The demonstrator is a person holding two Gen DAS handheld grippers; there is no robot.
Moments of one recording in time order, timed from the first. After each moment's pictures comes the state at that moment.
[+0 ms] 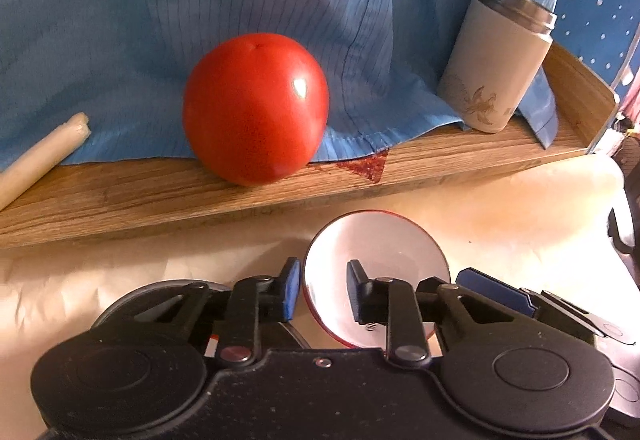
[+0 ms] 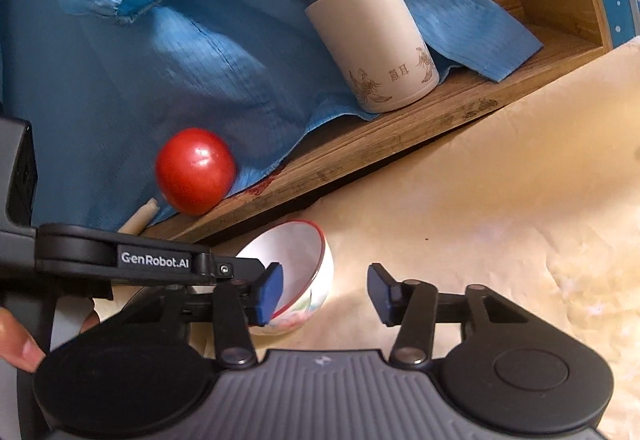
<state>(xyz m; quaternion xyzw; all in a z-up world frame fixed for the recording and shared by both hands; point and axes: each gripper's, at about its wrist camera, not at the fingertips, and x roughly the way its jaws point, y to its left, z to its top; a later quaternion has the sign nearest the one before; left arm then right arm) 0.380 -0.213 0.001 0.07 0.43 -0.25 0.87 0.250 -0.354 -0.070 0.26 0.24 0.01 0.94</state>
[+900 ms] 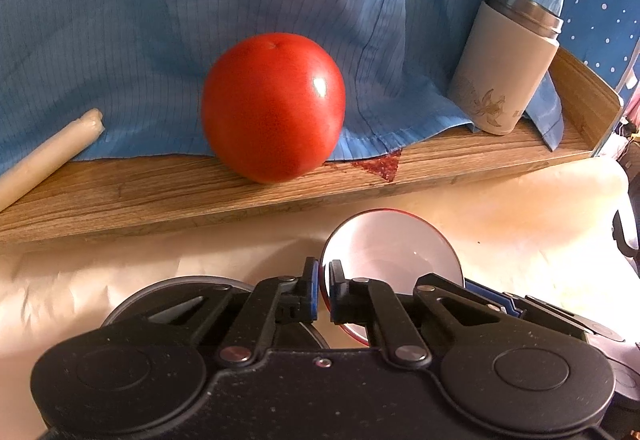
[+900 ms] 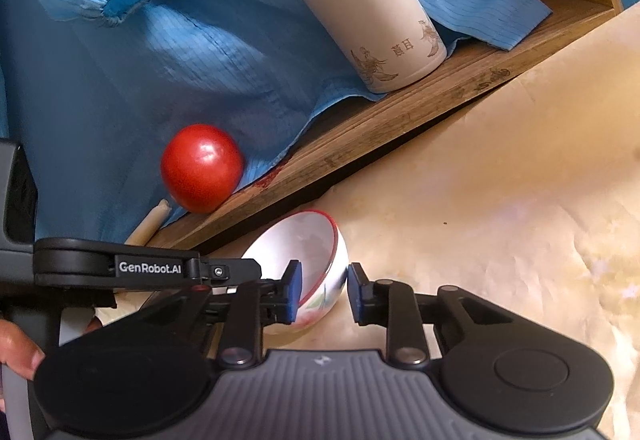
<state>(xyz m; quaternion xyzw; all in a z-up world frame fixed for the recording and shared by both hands) 0.379 -0.206 -0.003 0.07 0.42 -0.24 0.87 0.258 -0.357 -0.078 0.29 0.24 0.04 0.93</state>
